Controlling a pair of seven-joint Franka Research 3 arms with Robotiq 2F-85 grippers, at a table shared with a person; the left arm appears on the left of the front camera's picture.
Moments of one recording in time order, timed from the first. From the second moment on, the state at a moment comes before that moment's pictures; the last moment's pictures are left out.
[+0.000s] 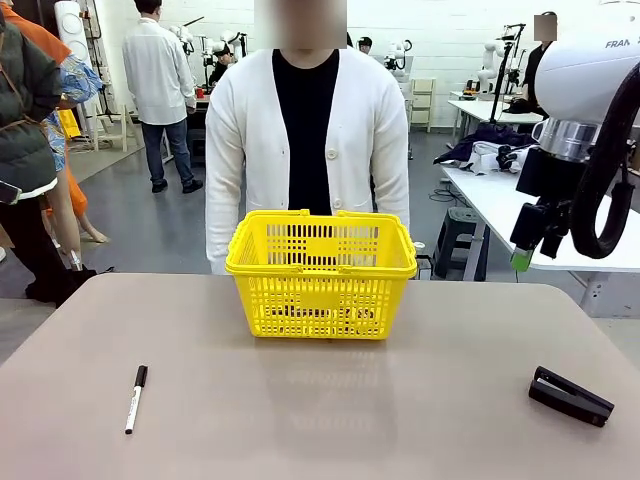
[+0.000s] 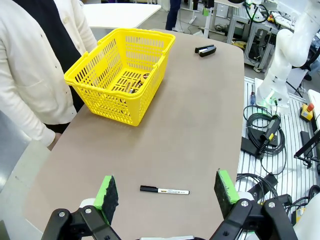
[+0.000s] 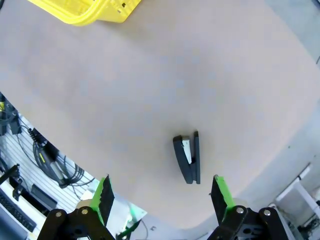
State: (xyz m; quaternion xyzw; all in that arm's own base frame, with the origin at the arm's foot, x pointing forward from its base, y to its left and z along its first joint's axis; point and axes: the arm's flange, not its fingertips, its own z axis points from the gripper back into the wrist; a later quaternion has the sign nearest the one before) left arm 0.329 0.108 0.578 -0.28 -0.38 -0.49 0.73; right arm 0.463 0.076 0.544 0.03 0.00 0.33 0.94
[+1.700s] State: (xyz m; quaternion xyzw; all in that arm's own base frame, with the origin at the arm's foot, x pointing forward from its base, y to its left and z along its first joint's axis) left arm 0.329 0.108 0.578 -0.28 -0.38 -0.49 0.73; right arm 0.343 -0.164 0.570 0.40 -0.28 0.54 0.68
